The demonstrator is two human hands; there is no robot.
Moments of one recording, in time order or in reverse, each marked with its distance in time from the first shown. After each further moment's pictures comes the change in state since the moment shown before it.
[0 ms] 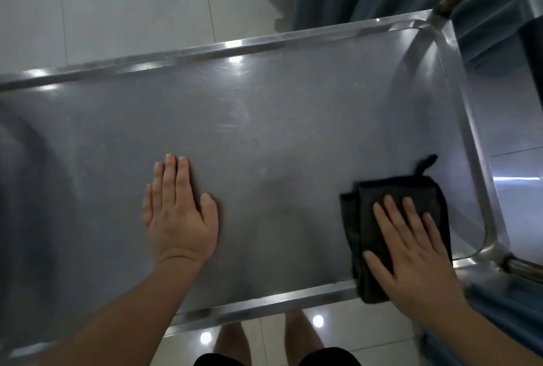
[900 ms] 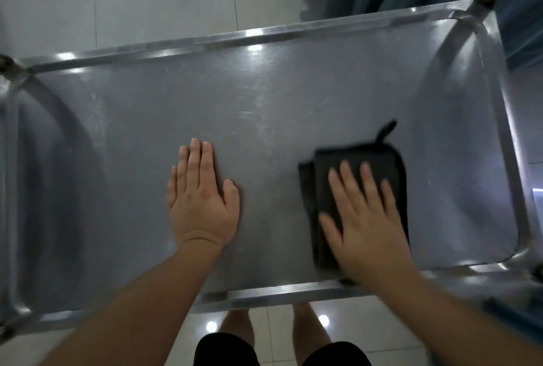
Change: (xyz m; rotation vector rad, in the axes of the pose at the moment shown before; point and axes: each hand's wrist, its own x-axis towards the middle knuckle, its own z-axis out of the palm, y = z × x) left_hand 0.001 -0.003 0.006 0.031 0.024 0.008; right_hand 0.062 -0.096 -0.010 0.032 0.062 -0.104
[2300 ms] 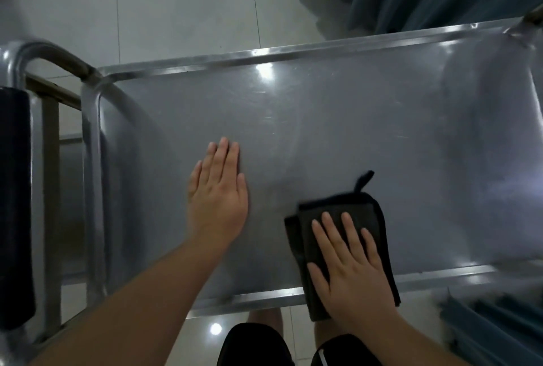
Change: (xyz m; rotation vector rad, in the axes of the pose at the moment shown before) left_hand 0.038 -0.088 -0.060 -0.066 -0.114 0.100; right_hand -0.041 -0.149 0.031 -0.010 -0.066 -0.043
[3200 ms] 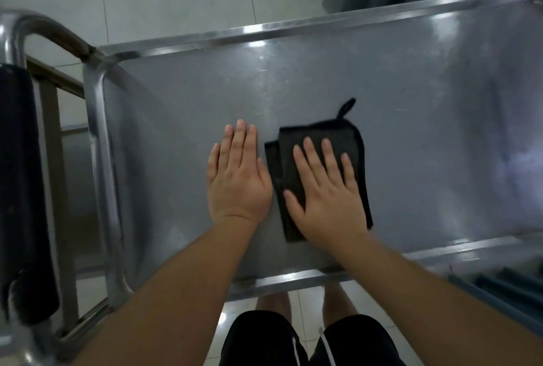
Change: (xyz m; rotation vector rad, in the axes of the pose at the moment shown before) left_hand -0.002 -0.009 0.024 -0.019 0.038 0.030; right_hand 0.102 -0.053 -0.011 0.065 0.198 0.027
